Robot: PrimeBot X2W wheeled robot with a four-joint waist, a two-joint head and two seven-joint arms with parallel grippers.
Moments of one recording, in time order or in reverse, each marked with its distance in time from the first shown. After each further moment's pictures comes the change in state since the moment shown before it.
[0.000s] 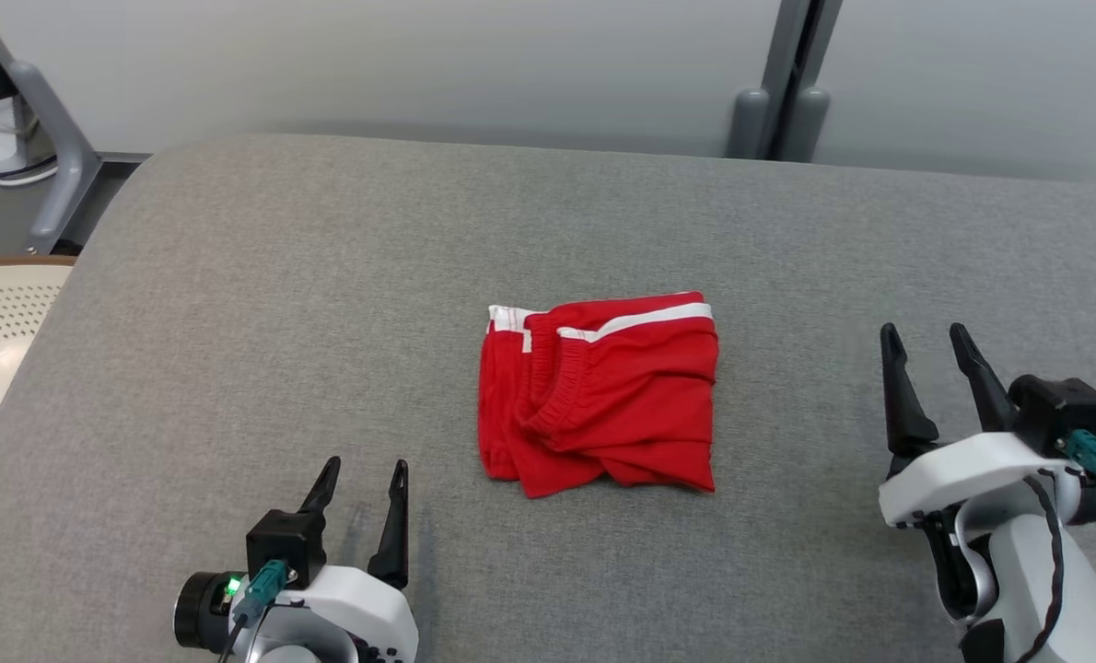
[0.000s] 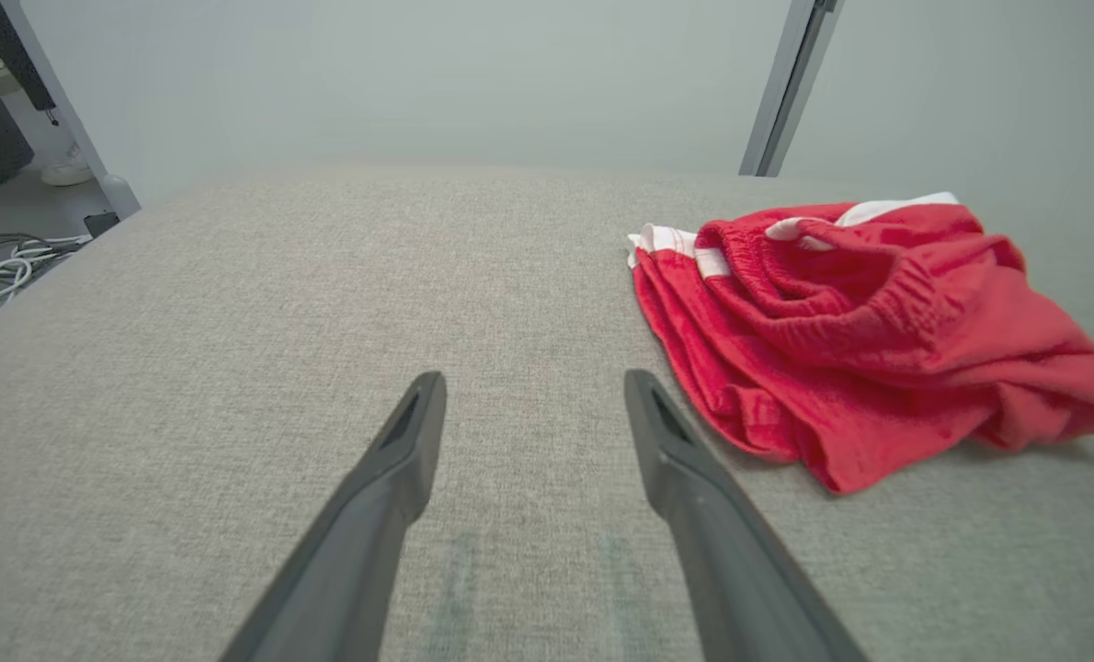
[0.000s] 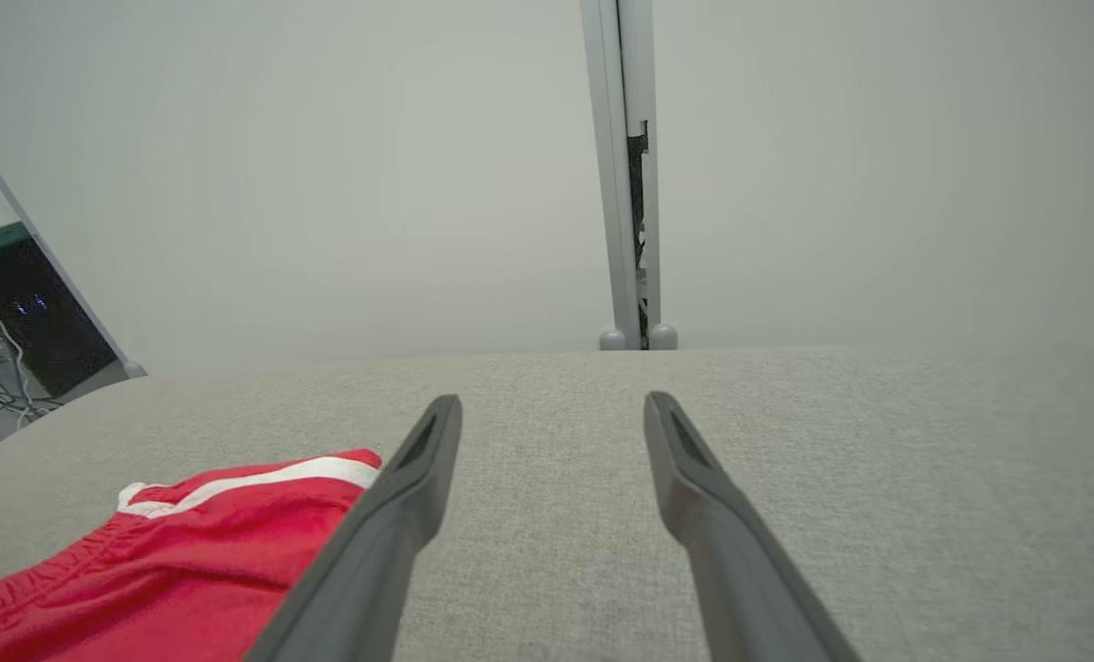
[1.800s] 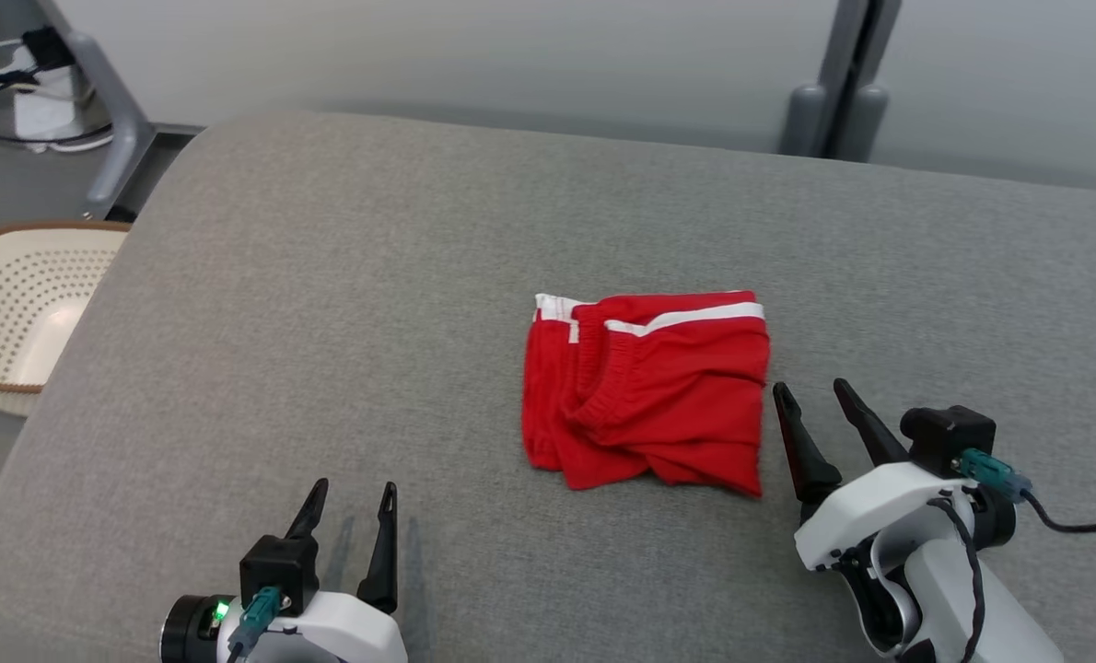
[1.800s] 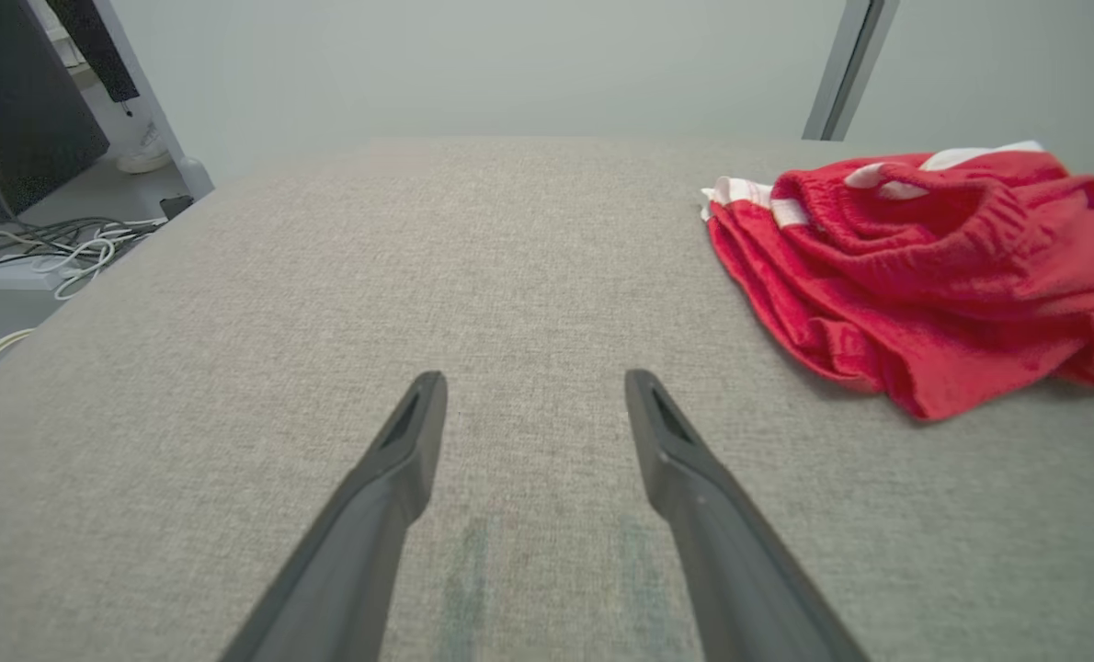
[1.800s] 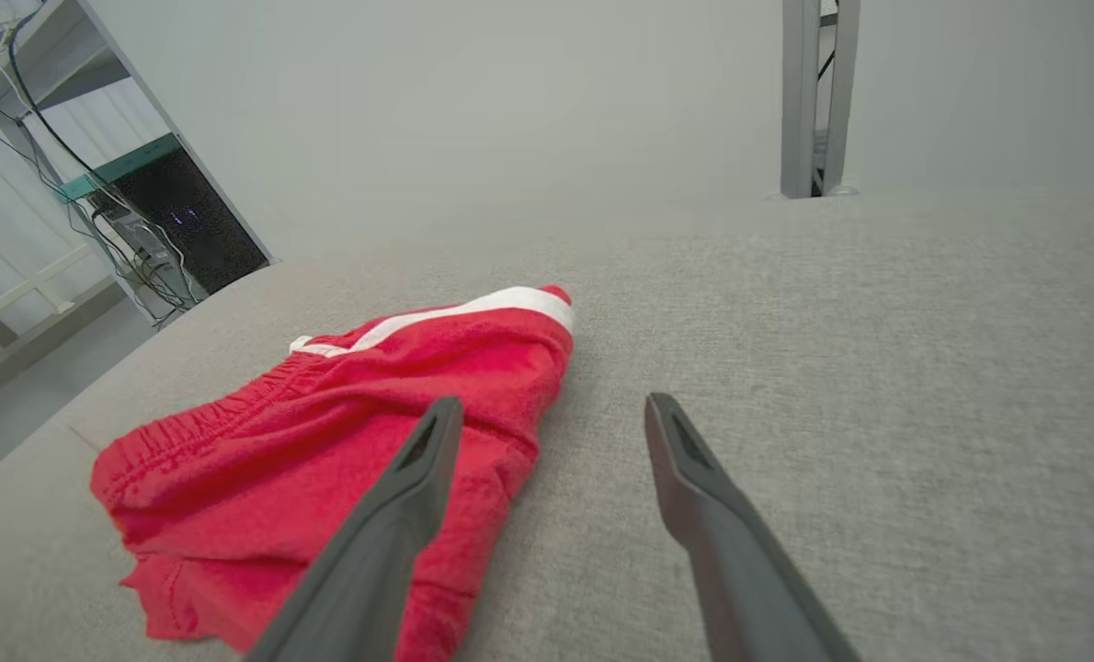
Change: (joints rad) left arm 0.058 0.000 0.041 -0.036 0.069 -0.002 0.000; right arm -0.009 0.002 0.245 0.130 0.193 0.000 0.000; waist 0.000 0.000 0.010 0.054
